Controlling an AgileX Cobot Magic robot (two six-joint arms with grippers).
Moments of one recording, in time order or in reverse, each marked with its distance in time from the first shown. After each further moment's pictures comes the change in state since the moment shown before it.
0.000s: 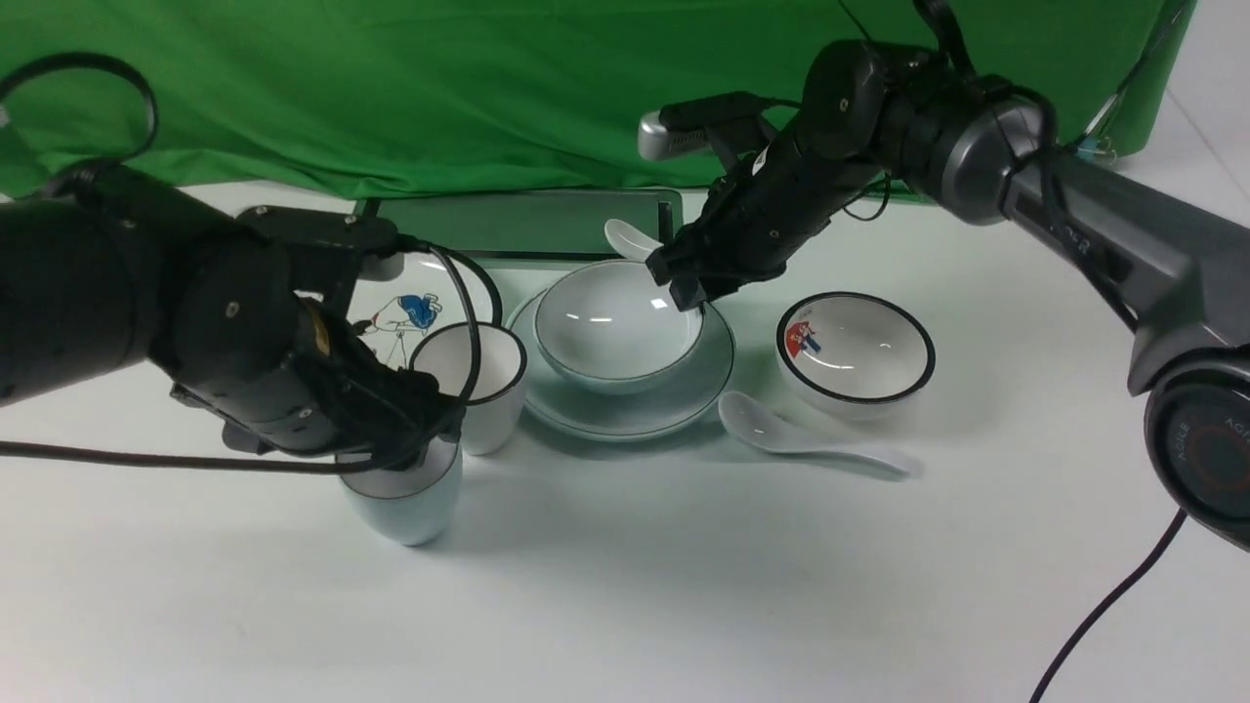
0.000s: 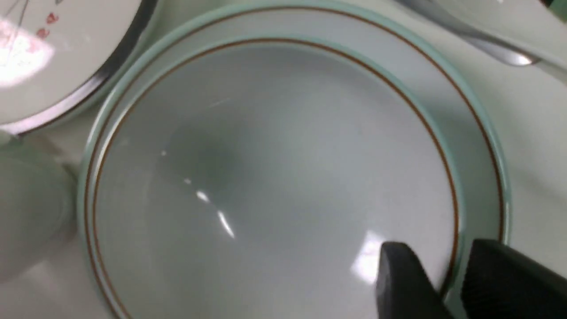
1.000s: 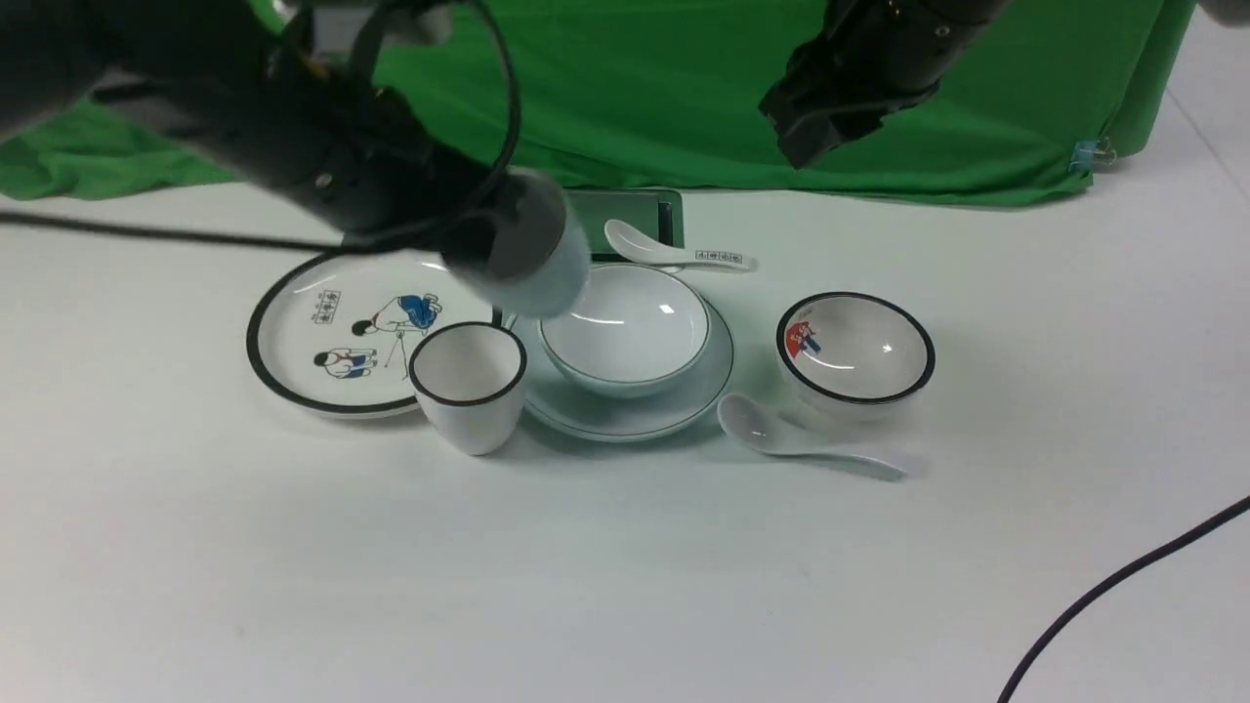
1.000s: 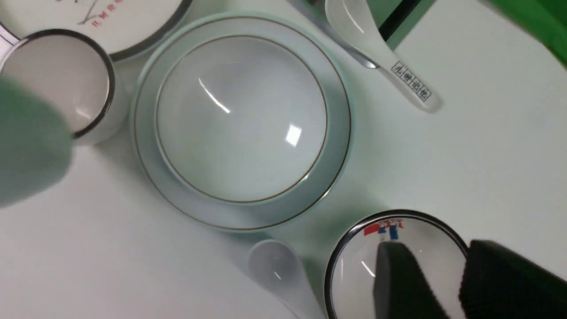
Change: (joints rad) right arm 0.000 -0.322 -0.037 -0.177 0.274 -0.027; left arm 0.082 0.149 -0.475 -0.467 0.121 0.513
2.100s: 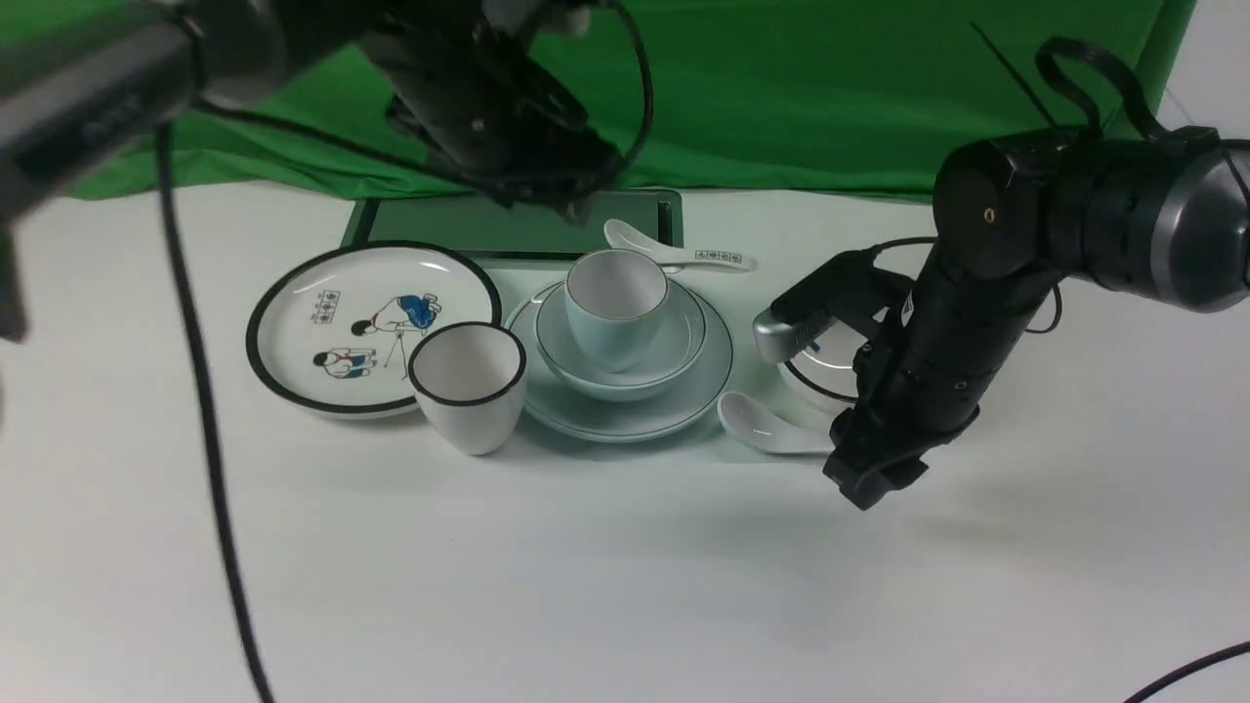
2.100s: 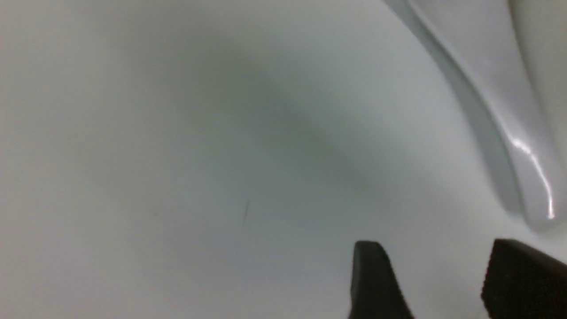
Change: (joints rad) right arm 0.000 -0.114 0.800 -0.023 -0.301 -0.132; left arm -0.075 0.290 -0.434 0.210 0.191 -0.087
